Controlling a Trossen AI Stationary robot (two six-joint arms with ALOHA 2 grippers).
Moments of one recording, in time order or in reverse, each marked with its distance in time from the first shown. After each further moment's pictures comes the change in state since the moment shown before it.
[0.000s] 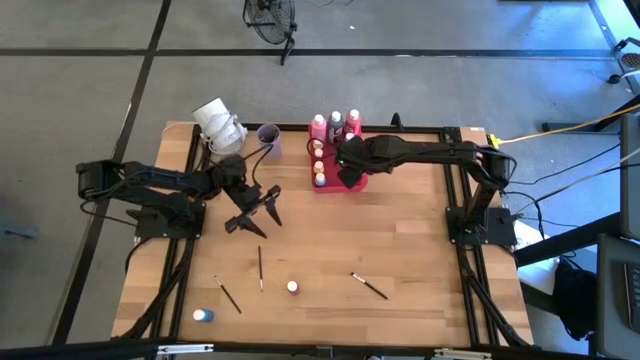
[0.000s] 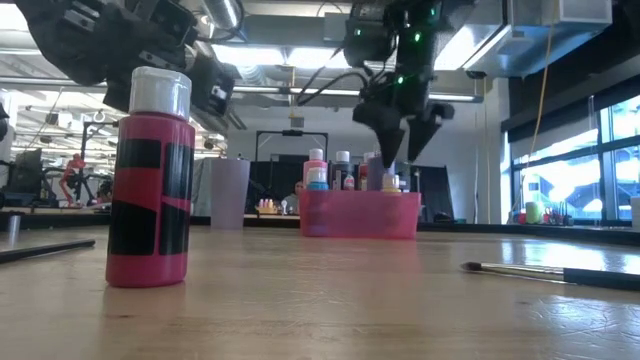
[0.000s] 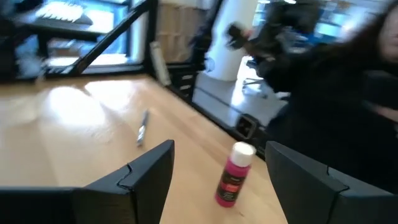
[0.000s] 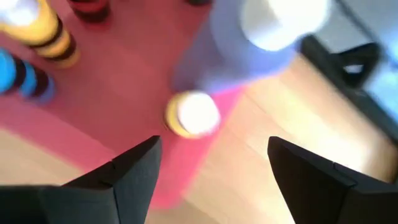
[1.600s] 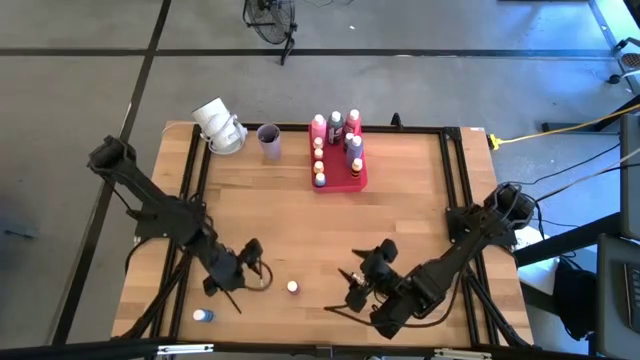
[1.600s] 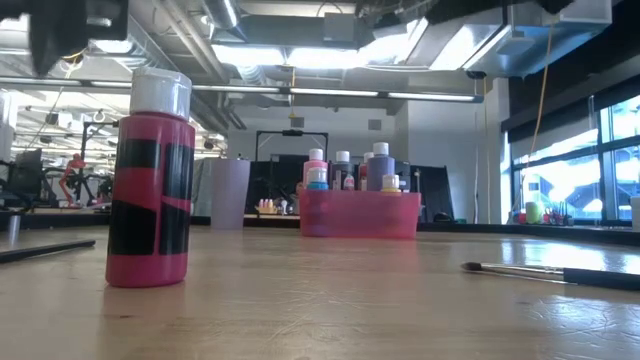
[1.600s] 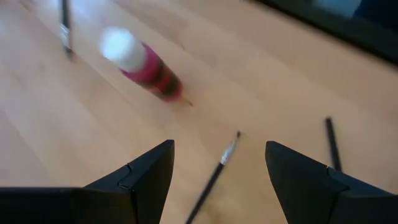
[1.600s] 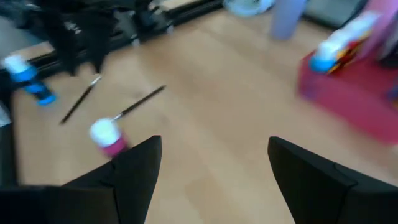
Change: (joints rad) left arm -0.986 0.022 0.375 -1.036 -1.158 0.262; right arm 0.957 0.000 -0.048 0.328 0.548 0.557
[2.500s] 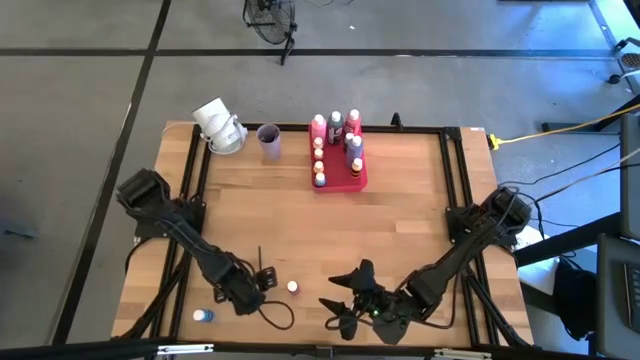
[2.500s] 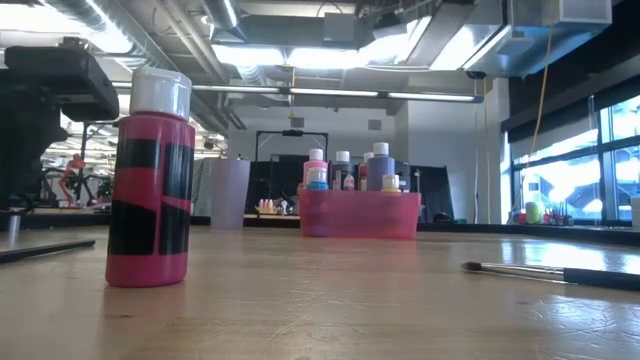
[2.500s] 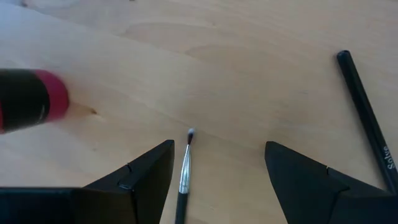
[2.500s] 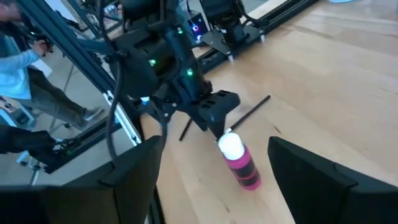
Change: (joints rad) left arm -0.033 0.495 0.201 -0.109 0.039 0.290; right arm 0.013 0.043 -0.061 0.647 -0.121 -0.208
